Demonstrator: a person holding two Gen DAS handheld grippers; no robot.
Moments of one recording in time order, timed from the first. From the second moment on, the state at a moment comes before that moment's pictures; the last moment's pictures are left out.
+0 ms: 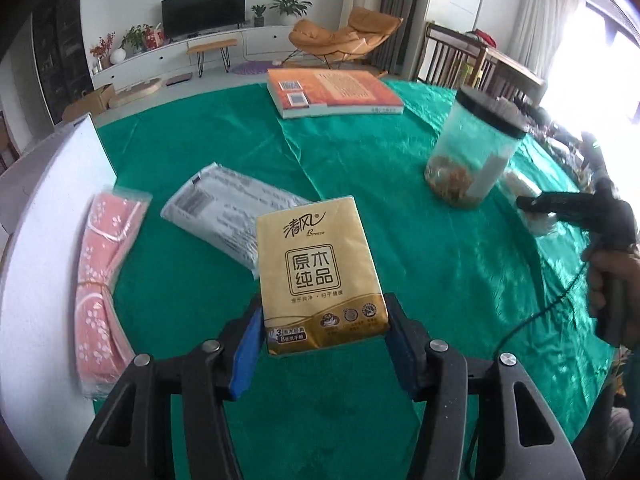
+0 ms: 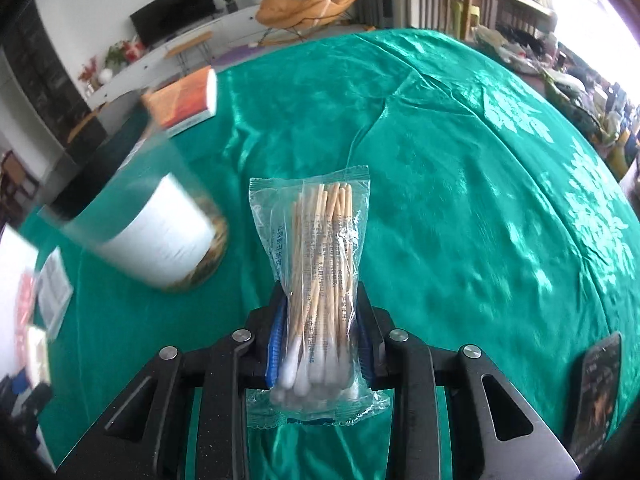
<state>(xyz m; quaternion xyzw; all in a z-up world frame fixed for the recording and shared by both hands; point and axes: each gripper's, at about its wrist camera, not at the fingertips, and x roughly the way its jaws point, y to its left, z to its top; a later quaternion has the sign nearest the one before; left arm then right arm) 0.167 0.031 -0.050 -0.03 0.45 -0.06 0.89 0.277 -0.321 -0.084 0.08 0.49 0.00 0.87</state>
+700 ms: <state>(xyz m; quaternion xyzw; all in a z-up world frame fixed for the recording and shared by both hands) 0.002 0.251 0.058 -0.07 0.38 0.12 0.91 0.132 -0.054 0.088 0.06 0.38 0.32 0.86</state>
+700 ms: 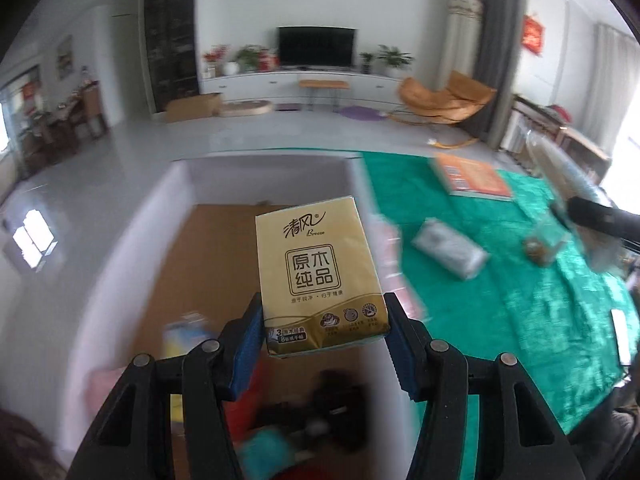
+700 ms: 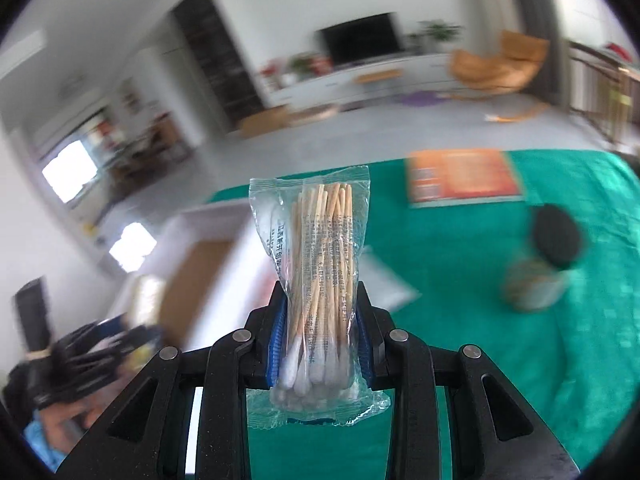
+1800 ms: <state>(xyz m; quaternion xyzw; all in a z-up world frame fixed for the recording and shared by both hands) 0.097 0.030 -0.082 -0.01 0.45 -0.05 0.89 0.109 -0.166 -0.095 -0.02 0.44 0.04 0.90</state>
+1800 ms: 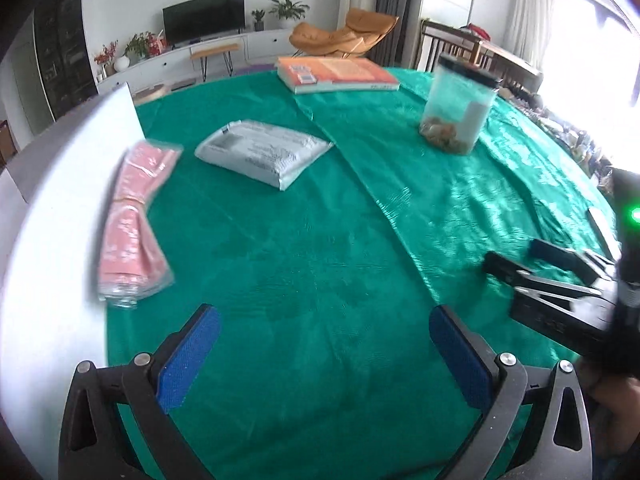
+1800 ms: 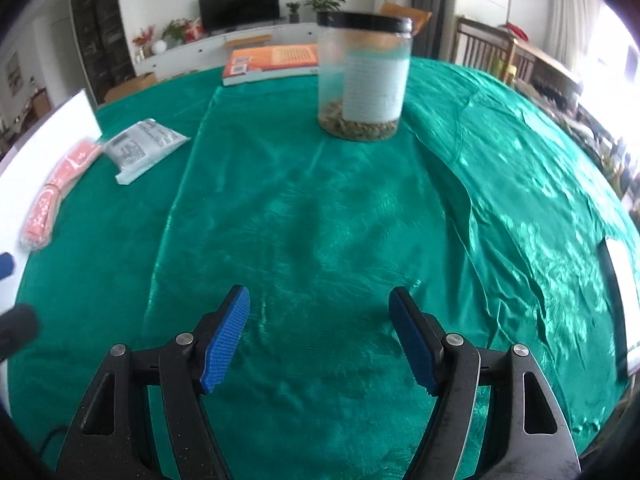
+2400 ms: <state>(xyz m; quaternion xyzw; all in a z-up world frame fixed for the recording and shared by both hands) 0.116 0.029 -0.114 0.01 0.47 -0.04 0.88 0.117 -0.167 -0.105 -0.02 0.43 0.04 0.90</state>
